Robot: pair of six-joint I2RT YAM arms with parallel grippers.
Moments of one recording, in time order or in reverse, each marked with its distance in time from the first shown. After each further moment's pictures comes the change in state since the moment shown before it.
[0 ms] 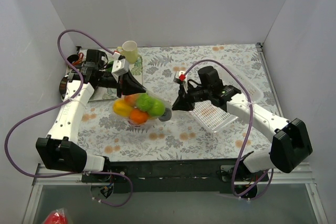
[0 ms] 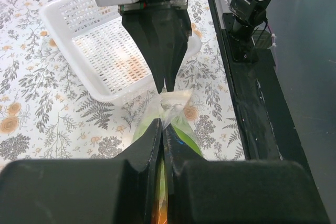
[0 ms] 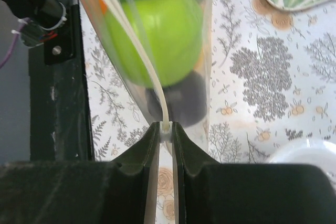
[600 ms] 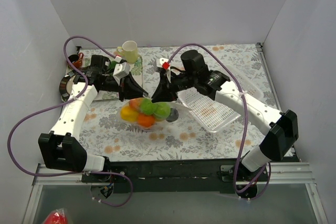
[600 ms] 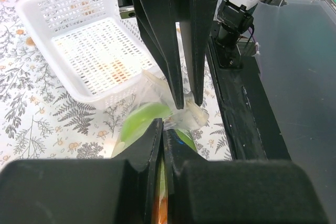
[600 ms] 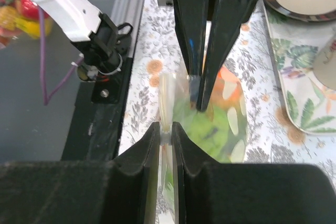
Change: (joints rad) left arm -0.003 0.006 -0.132 0.109 0.068 -0.051; right arm 0.147 0.170 0.412 -0.069 -0.120 0.022
